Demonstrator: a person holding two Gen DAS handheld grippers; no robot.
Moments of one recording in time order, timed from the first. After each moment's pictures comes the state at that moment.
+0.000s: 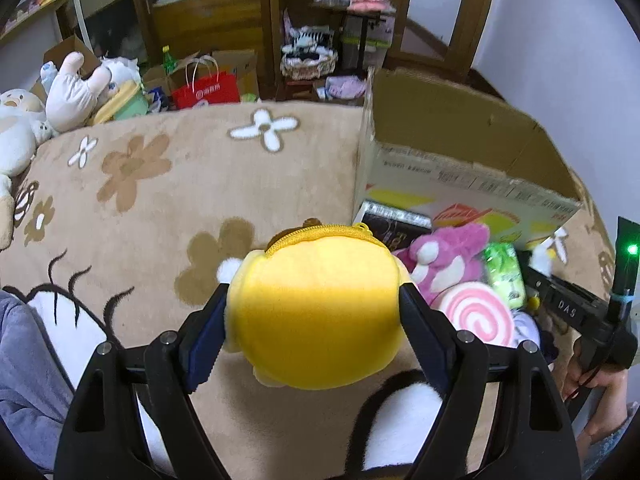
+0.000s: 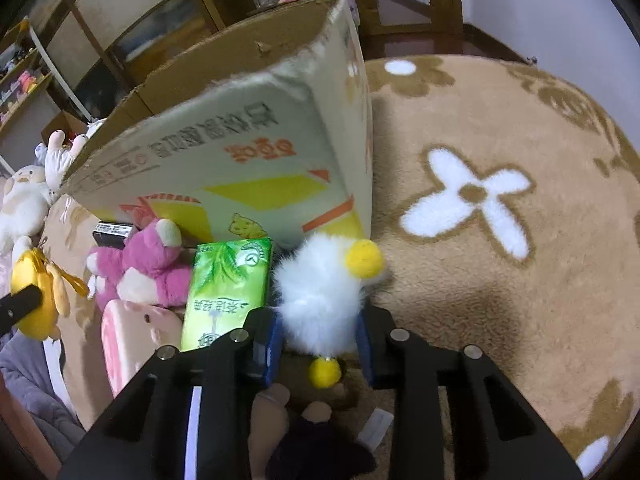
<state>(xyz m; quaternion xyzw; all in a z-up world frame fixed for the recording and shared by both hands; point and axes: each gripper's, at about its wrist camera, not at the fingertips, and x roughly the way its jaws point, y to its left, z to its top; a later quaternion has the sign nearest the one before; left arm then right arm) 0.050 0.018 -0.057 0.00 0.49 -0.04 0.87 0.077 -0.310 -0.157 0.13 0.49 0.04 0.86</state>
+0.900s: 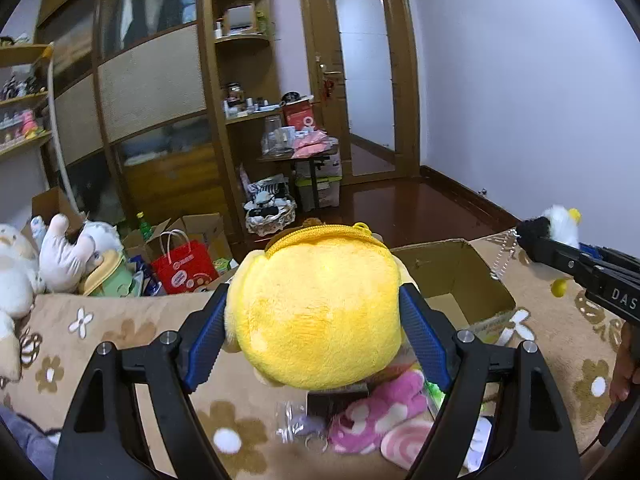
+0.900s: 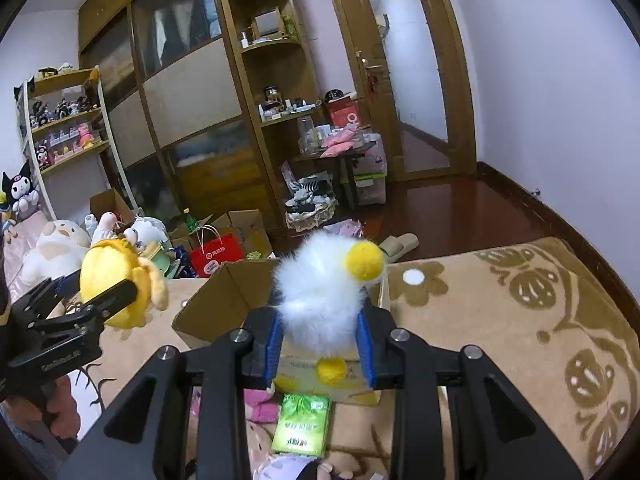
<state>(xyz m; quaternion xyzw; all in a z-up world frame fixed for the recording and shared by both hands) 0.059 -0.050 0.032 0.08 0.24 -0.12 0.96 0.041 -0.310 -0.001 0.11 0.25 0.06 0.96</state>
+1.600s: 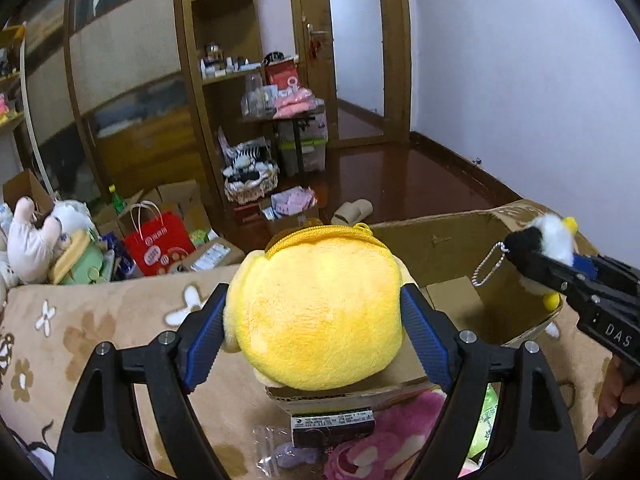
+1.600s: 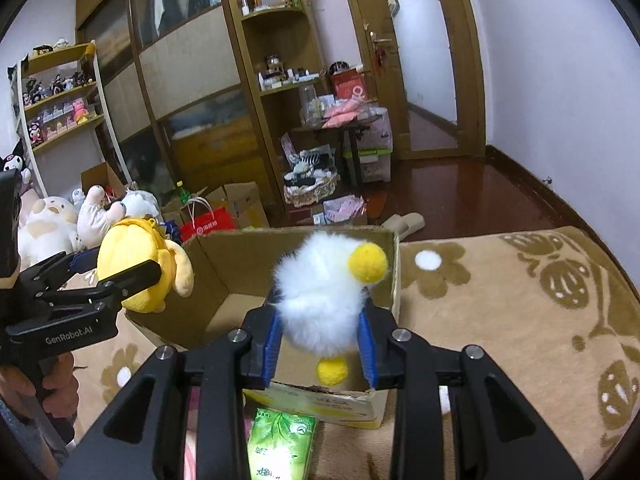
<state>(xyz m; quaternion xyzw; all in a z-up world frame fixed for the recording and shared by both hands) 0.141 -0.063 -0.022 0.08 0.31 -0.14 0.94 0.100 -0.305 -0.059 0.09 0.30 0.07 0.95</state>
